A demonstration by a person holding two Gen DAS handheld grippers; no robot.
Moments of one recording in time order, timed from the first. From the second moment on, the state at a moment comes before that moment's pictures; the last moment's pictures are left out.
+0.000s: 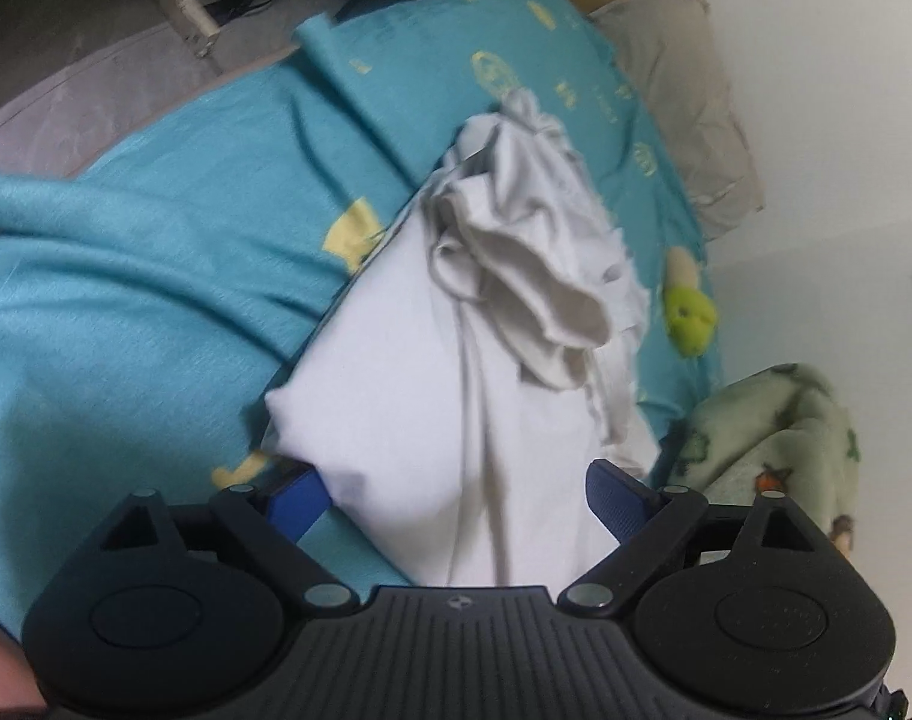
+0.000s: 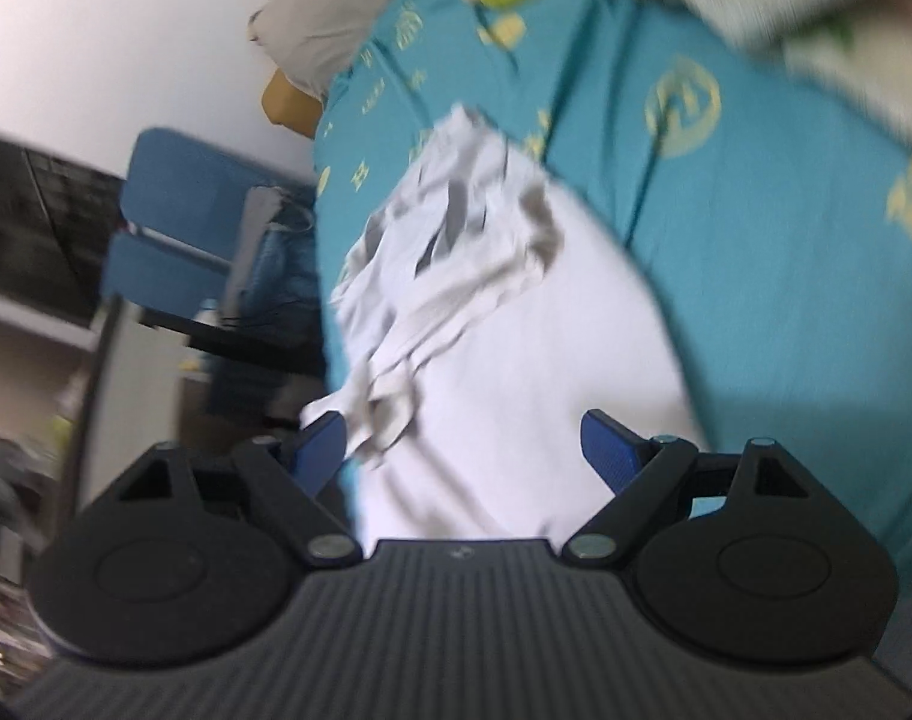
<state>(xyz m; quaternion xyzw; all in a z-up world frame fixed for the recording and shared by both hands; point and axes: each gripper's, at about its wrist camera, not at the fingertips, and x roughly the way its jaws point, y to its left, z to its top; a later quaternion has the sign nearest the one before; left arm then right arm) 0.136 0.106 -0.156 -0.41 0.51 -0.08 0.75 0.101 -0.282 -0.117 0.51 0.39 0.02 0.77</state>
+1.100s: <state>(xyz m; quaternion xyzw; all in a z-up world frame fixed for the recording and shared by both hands) 0.129 0.117 -0.047 -0.46 0.29 -0.14 0.83 0.097 -0.286 -0.072 0.54 0.29 -0.02 0.79</state>
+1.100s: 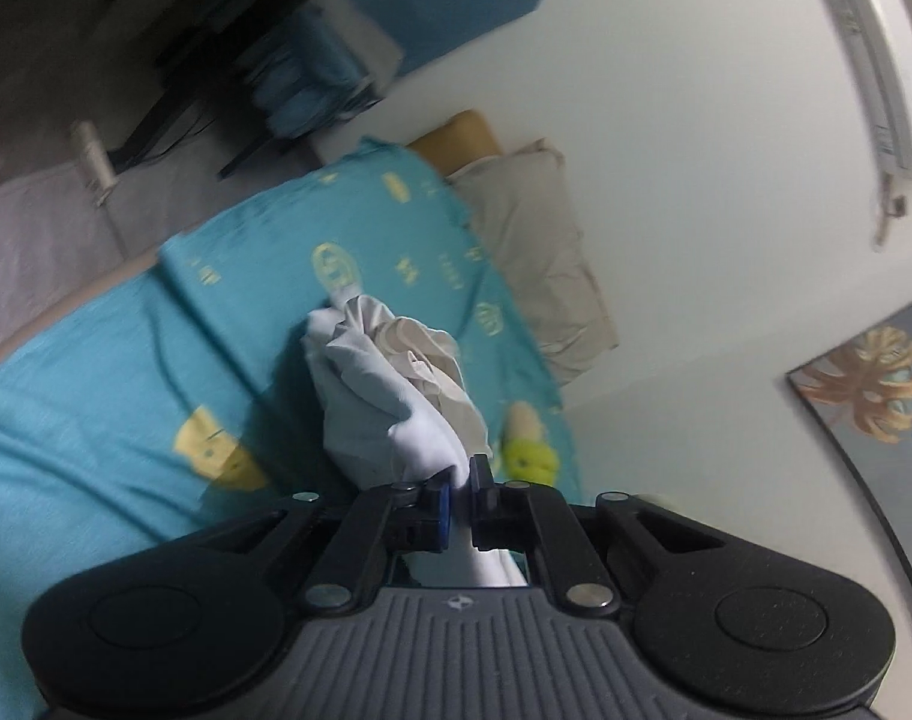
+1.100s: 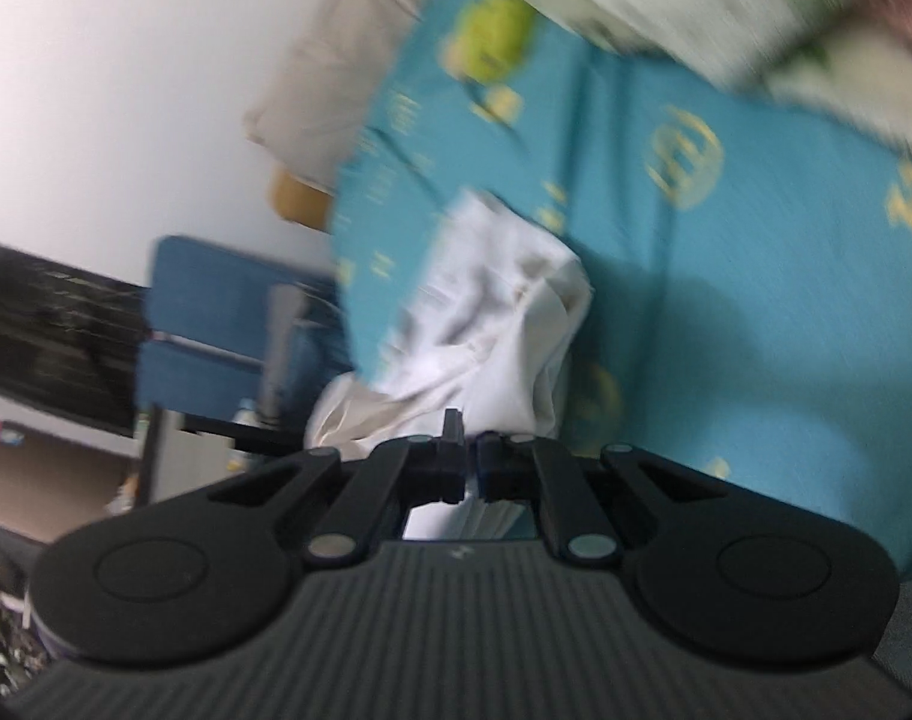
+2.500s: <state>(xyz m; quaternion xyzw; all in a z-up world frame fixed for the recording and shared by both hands) 0.272 0.111 -0.118 -0.38 0.42 -0.04 0.82 0.254 -0.296 -0.161 0.50 0.40 -0.03 0.77</state>
